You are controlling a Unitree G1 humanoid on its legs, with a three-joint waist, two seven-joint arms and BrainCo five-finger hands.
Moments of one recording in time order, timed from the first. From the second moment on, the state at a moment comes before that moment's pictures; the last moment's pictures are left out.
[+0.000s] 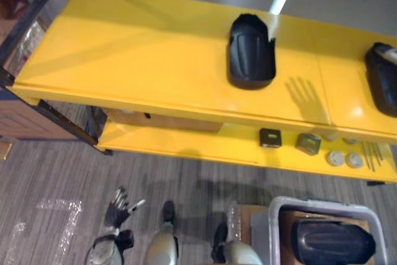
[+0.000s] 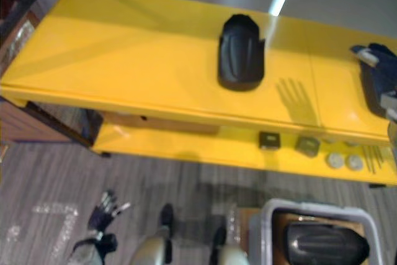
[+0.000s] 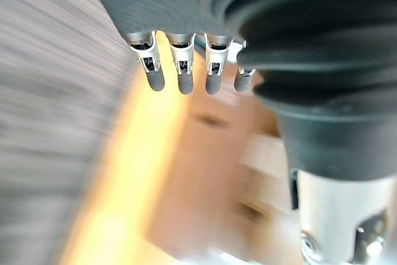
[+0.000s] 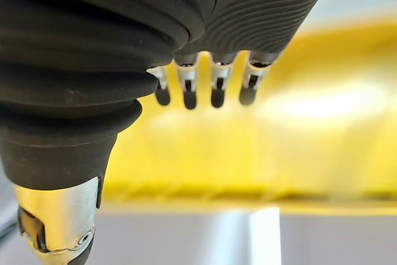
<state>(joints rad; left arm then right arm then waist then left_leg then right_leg) 0.35 0.23 0.06 -0.16 -0.36 -0.14 -0.04 -0.16 -0.78 -0.49 0.03 -0.62 -0.31 -0.87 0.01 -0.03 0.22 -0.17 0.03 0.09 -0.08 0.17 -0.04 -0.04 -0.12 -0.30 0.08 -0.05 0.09</state>
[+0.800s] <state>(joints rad) -0.11 0.32 0.26 -0.42 -0.41 -0.11 0.08 0.08 -0.24 -0.47 -0.13 -0.15 -0.31 -0.53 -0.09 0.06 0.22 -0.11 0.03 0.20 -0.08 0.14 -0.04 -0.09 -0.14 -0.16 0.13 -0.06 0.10</state>
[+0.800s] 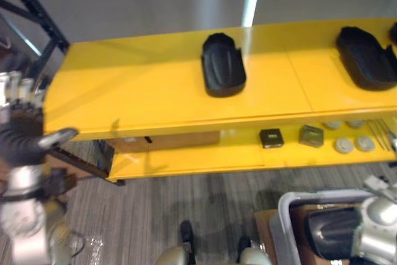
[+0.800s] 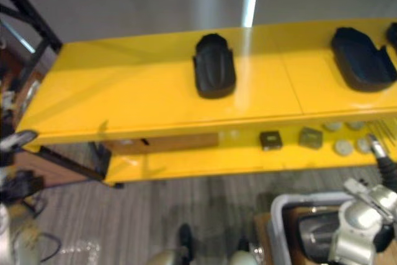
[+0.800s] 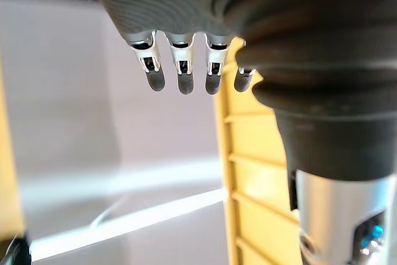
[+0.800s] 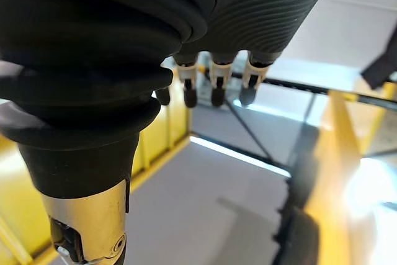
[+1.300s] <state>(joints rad) -0.66 0.32 0.10 -0.02 -0.38 0.03 0.61 0.19 -0.24 -0.30 -0.36 -0.04 -0.43 -0.41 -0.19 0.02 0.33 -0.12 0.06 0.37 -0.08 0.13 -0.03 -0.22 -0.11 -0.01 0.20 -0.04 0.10</state>
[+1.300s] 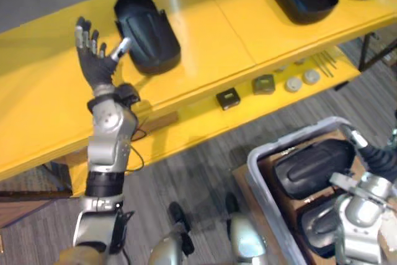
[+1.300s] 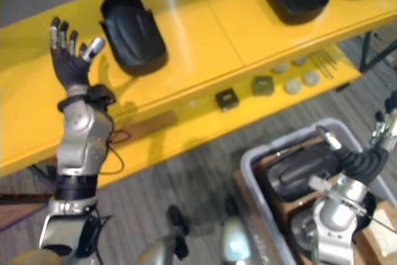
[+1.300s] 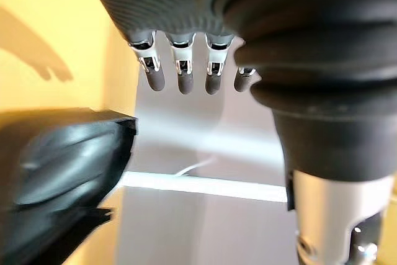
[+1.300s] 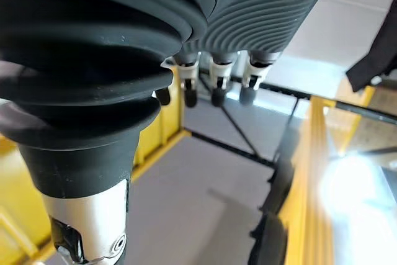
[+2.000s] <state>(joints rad) 0.10 0.15 0.22 -0.15 -0.13 0.00 0.66 -0.54 -0.22 0.12 -0.08 0.43 -0.22 -0.06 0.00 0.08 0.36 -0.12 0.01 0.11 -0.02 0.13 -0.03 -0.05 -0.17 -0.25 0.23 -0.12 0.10</state>
